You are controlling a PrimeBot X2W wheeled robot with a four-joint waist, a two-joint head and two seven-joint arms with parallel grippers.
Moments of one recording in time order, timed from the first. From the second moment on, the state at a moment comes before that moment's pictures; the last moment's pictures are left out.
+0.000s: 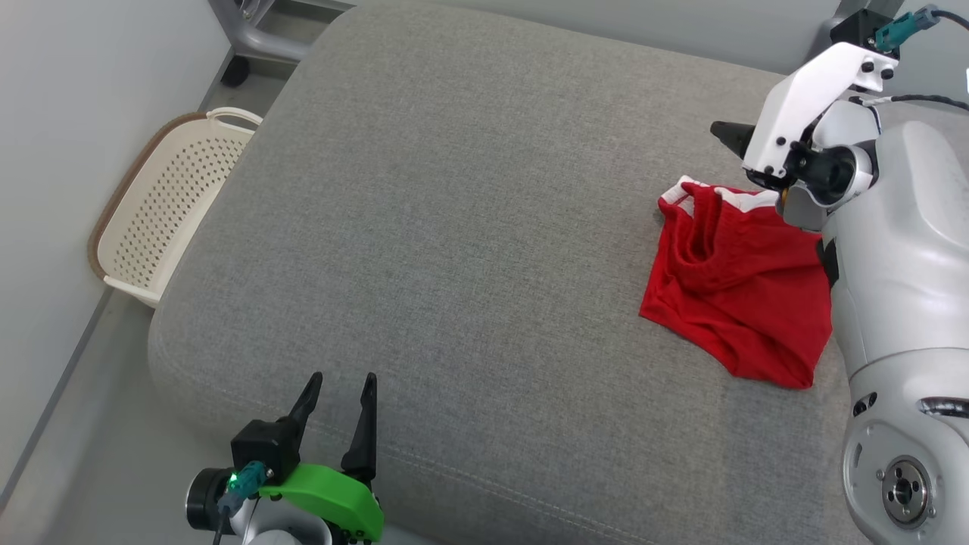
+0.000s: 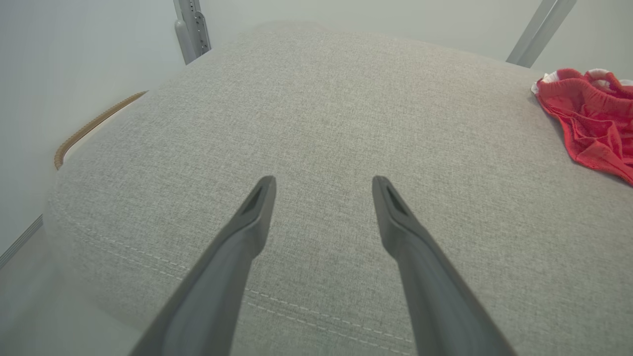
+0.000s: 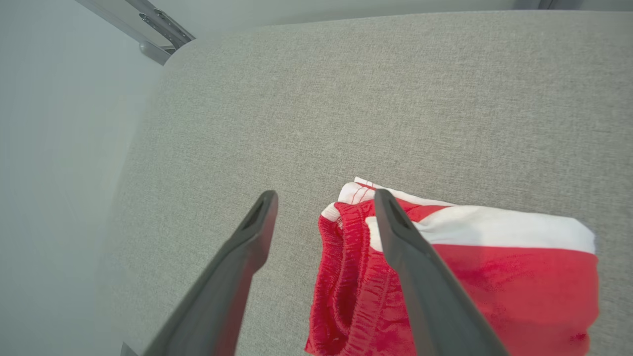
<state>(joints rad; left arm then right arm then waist) -0.14 0.06 -0.26 0.45 -0.30 -0.06 -0.26 -1.06 -0.05 -0.34 0.94 0.11 0.13 0.68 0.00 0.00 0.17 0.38</state>
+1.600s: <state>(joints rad) -0.14 0.07 -0.26 0.44 -0.32 -0.04 -0.26 -0.41 -0.10 0.09 0.35 0.17 0.13 0.50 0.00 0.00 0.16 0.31</state>
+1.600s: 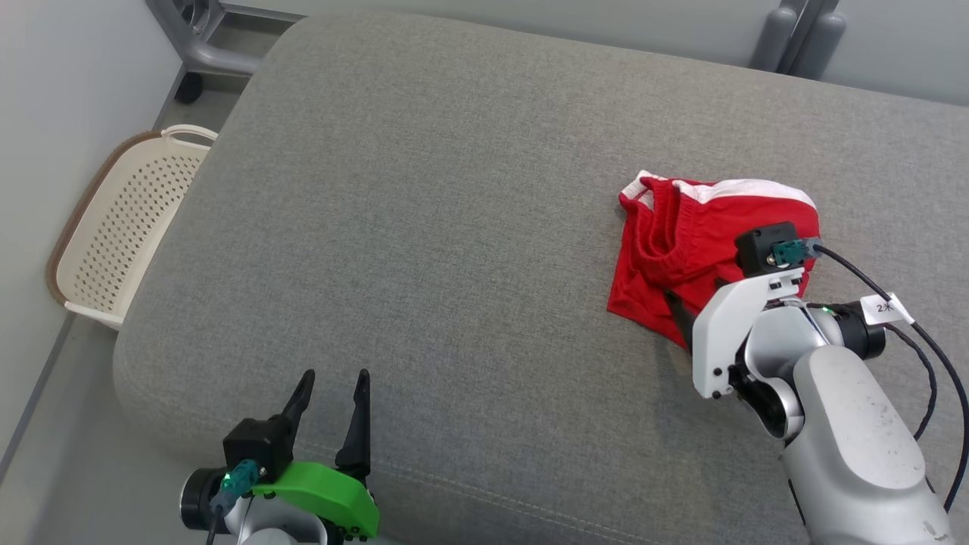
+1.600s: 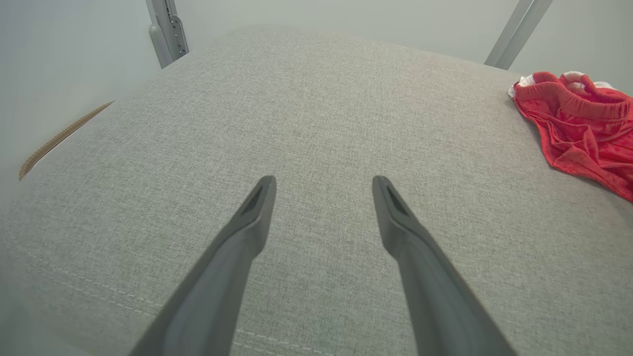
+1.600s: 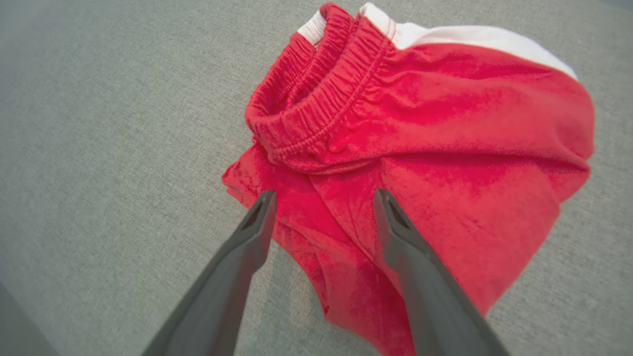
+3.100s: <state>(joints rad) -0.14 0.06 -0.25 0.46 -0.32 -0.05 -0.26 -0.60 -0.05 0.23 0.62 0.25 0.13 0.40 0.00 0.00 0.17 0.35</state>
